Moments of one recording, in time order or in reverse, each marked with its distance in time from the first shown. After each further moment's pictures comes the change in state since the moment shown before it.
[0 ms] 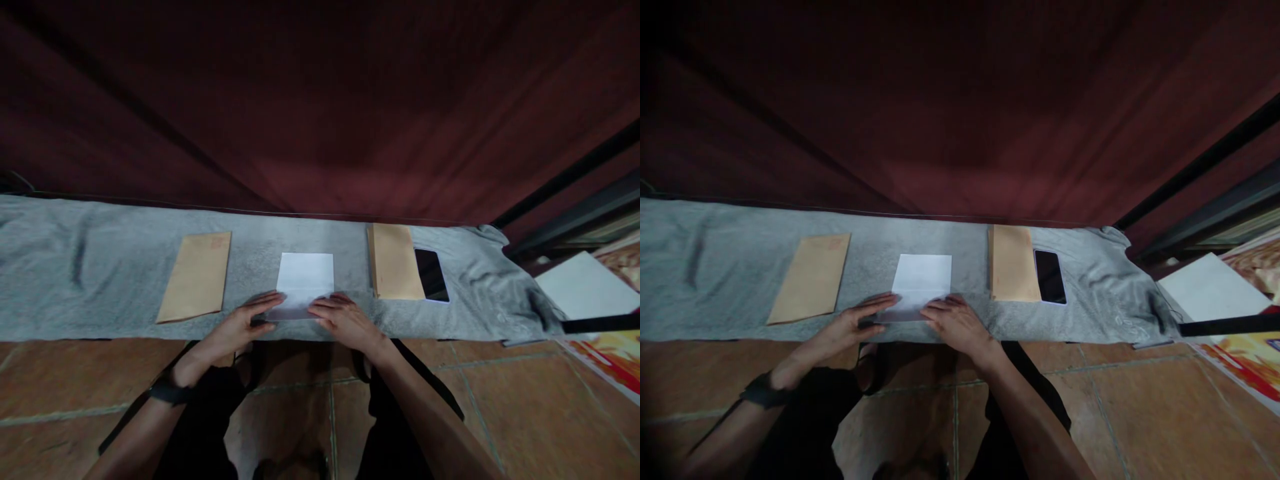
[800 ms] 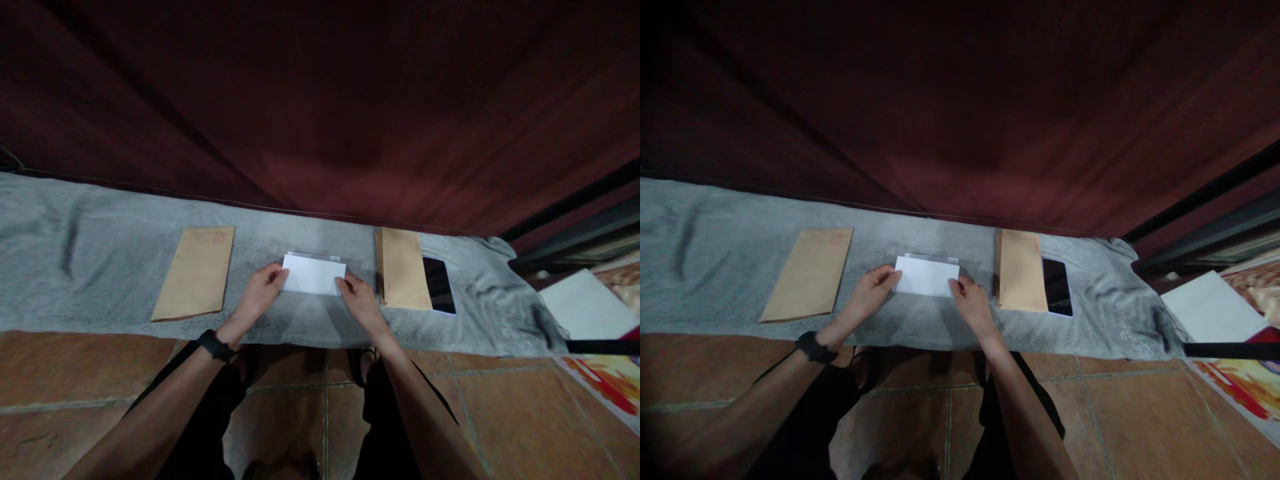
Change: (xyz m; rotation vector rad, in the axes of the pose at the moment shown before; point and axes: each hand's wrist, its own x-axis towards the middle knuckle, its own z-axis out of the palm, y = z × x) left_hand 0.080 0.009 0.009 -0.205 0.452 -0.310; right_hand 0.038 0.035 -0.008 0.237 0.268 0.676
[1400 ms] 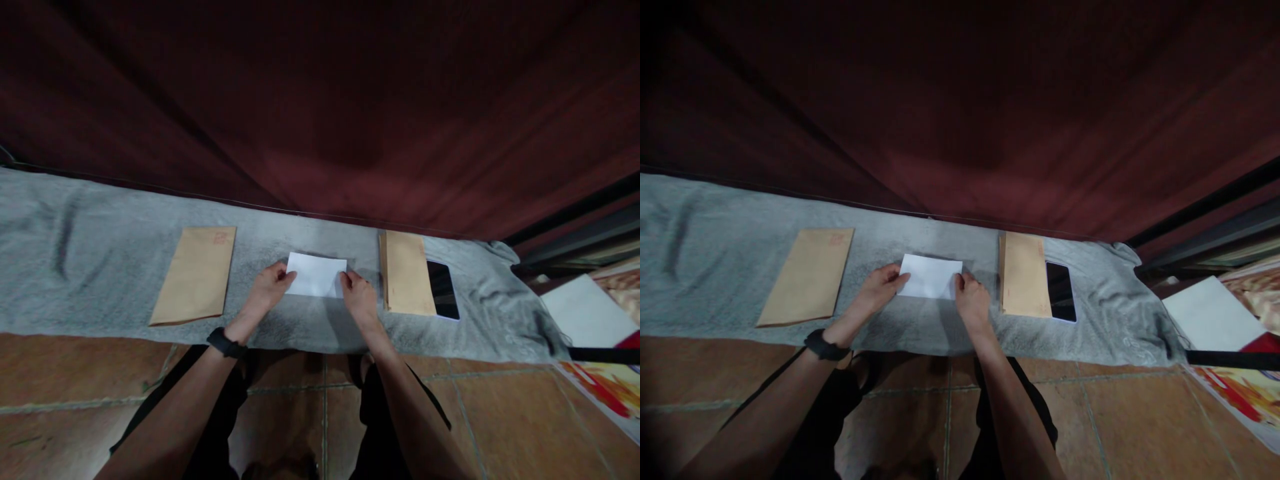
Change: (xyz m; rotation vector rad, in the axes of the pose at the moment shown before) left_hand 0.018 0.002 0.001 0.122 -0.066 -0.113; right_hand 0.013 -0.022 0.013 -0.474 0.099 0.161
